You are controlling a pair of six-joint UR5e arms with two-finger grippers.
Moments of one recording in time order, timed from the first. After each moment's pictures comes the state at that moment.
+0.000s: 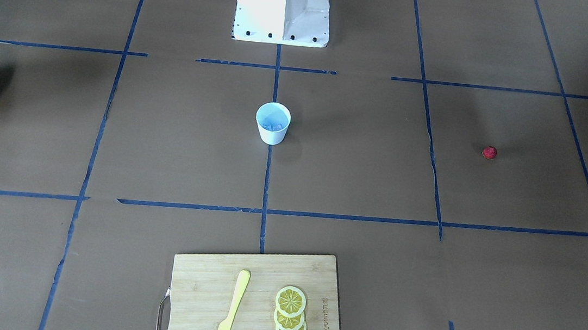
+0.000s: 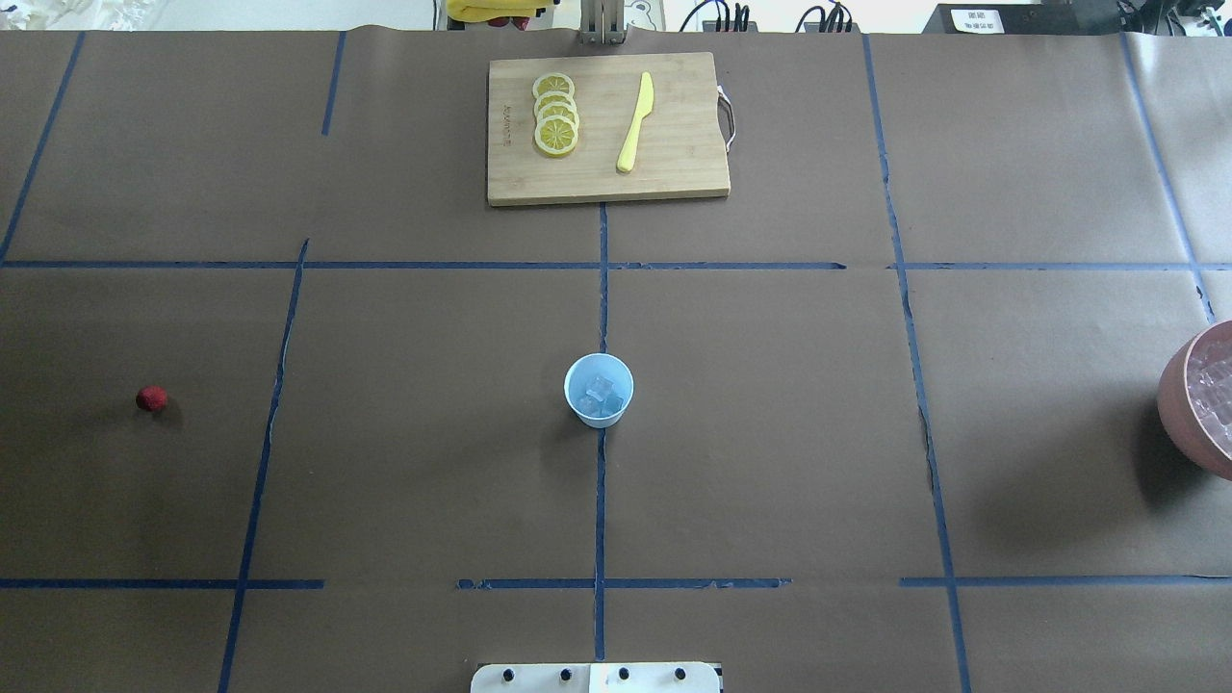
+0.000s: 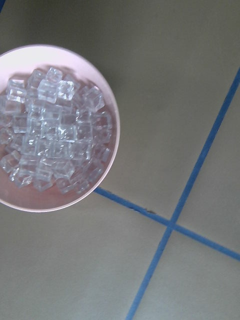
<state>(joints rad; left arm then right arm) -1.50 -1.56 -1.73 -1.68 -2.37 0.18 1.55 -1.70 1.87 -1.78 2.30 -0.40</state>
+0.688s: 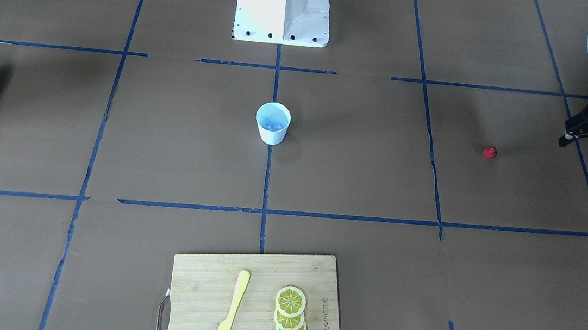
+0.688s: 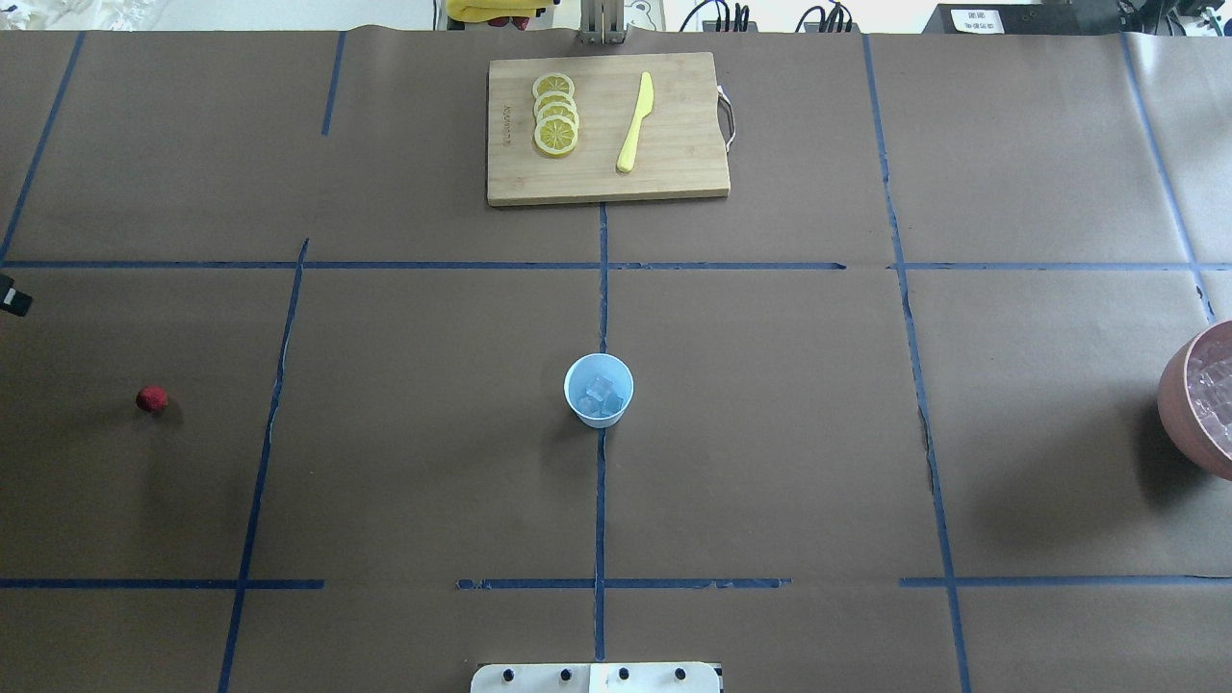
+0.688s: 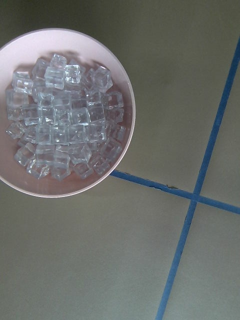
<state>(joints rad) -1.17 -1.51 -1.81 -1.89 -2.34 -0.42 1.58 -1.73 1.87 -1.77 2.31 -0.32</state>
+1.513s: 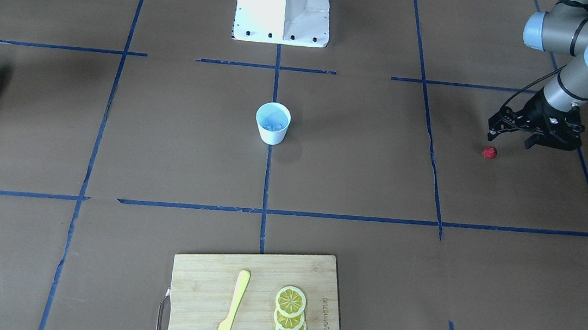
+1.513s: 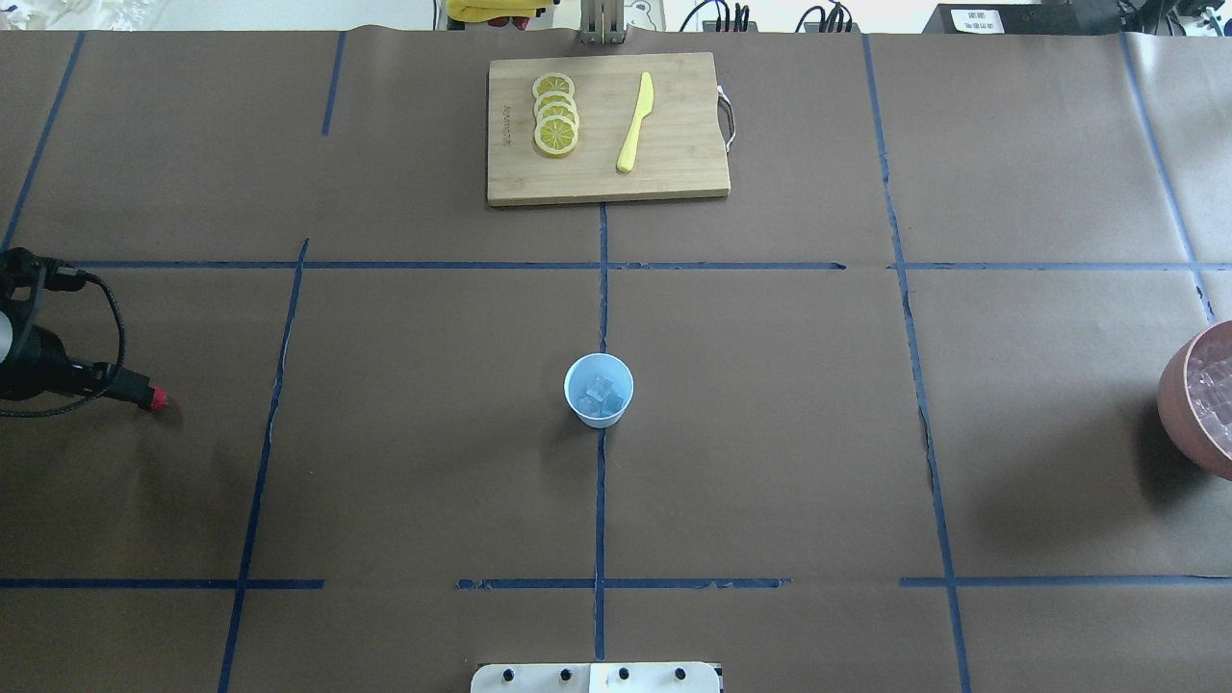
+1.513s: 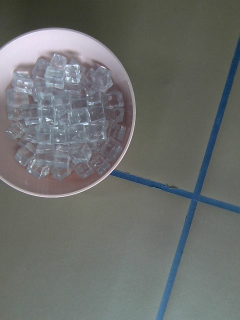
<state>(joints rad) -0.85 -1.45 -1.79 -2.13 -2.09 -0.81 1.58 -1.73 1.87 -1.77 2.31 -0.32</state>
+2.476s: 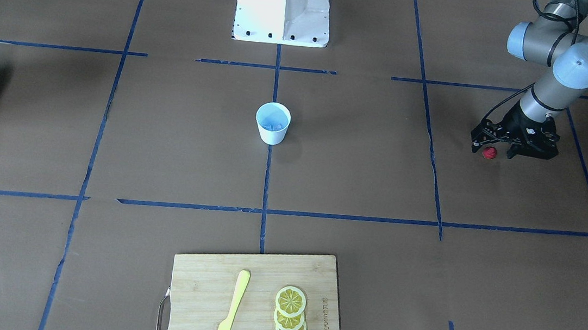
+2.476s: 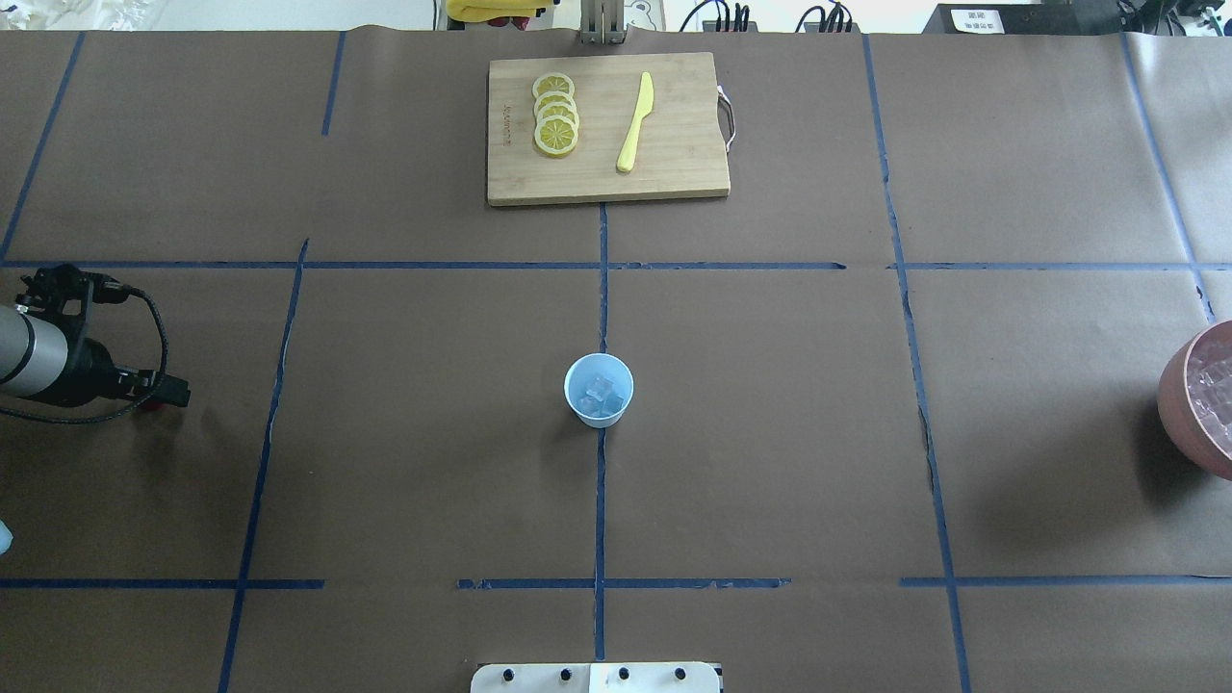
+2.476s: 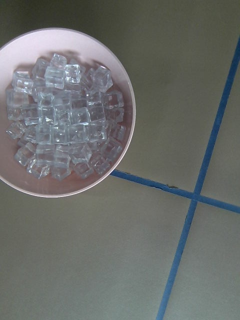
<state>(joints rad) -0.79 -1.49 -1.70 -2.22 -2.02 -0.88 1.58 -1.73 1.87 -1.77 2.31 -0.32</state>
